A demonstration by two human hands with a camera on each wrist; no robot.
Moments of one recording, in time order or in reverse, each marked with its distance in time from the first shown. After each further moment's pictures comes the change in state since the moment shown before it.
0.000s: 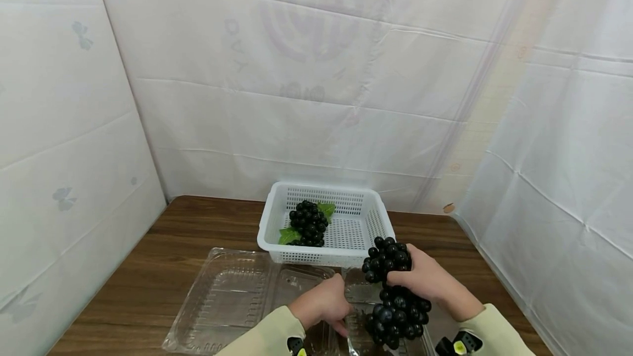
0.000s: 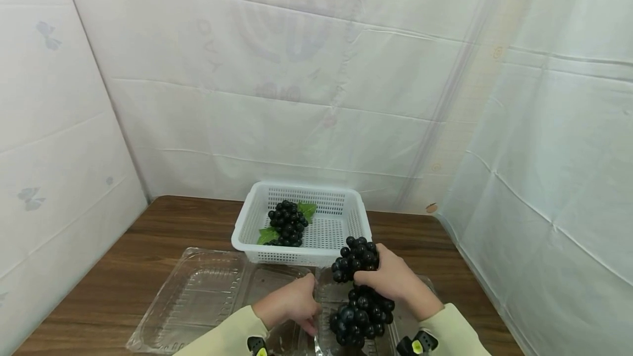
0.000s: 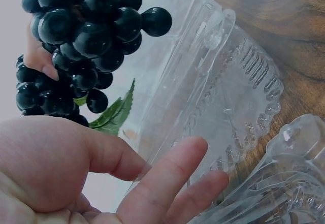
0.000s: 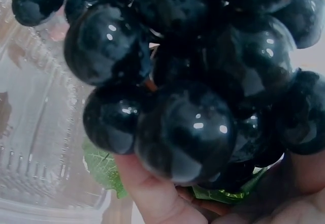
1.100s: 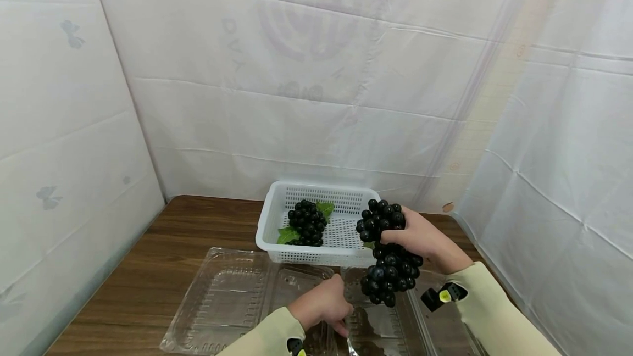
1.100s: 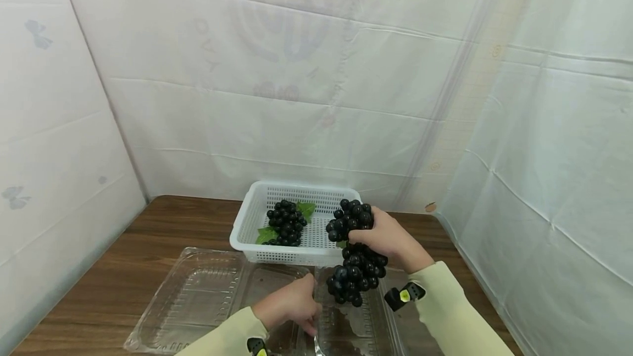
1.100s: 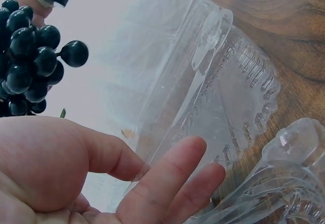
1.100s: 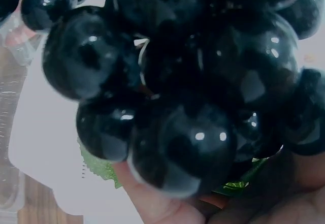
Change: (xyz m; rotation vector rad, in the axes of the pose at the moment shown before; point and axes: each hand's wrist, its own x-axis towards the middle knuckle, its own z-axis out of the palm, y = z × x) left_hand 0.080 -0.068 -0.003 -0.170 -0.114 0.004; right_hand 0.036 -0.042 -0.038 -0.060 0.007 -0.095
